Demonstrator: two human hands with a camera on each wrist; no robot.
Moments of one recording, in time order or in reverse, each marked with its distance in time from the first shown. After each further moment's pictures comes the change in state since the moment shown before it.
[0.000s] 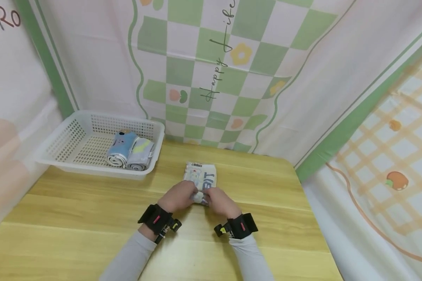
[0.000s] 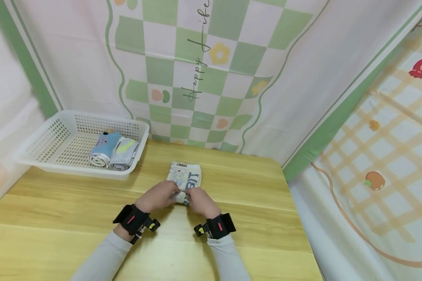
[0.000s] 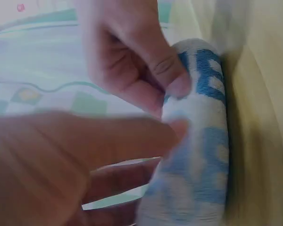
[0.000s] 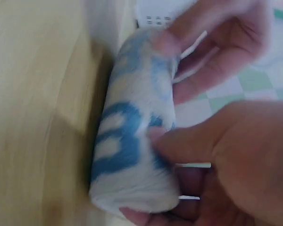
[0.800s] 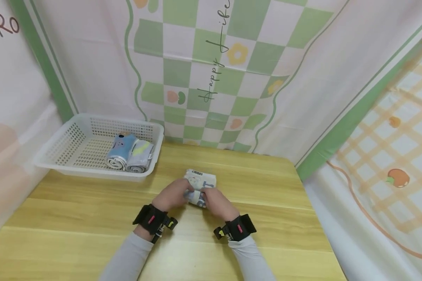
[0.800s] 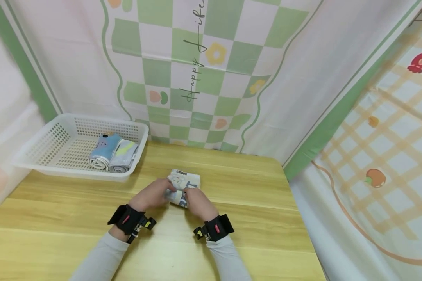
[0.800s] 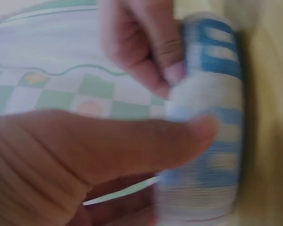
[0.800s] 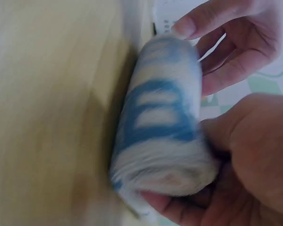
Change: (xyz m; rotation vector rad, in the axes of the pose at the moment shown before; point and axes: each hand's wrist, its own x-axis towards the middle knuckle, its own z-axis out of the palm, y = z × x) left_hand -0.008 -0.007 -0.014 -0.042 -0.010 -0.035; right_hand 0.001 -0.008 0.007 0.039 0.039 0.044
